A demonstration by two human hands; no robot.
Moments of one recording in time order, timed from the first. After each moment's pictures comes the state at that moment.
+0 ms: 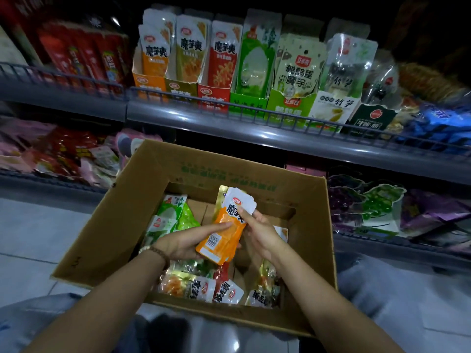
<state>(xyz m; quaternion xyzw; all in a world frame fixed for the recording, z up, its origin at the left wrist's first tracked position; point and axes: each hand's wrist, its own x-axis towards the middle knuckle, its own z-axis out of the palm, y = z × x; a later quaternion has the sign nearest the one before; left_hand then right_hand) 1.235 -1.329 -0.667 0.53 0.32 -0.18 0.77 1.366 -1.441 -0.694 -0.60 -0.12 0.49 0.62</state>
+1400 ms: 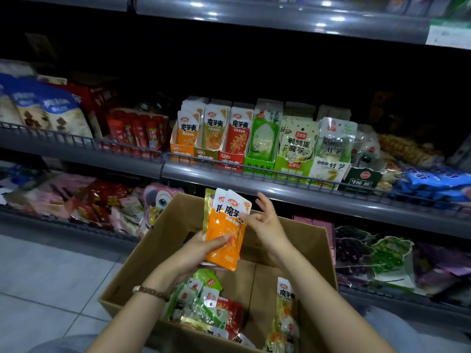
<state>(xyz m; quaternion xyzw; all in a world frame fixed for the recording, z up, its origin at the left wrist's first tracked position) 1.203 -1.324 -0.569 0.55 0.28 0.11 0.78 1.357 -1.401 -0.562 -0.67 -0.30 0.31 0.61</state>
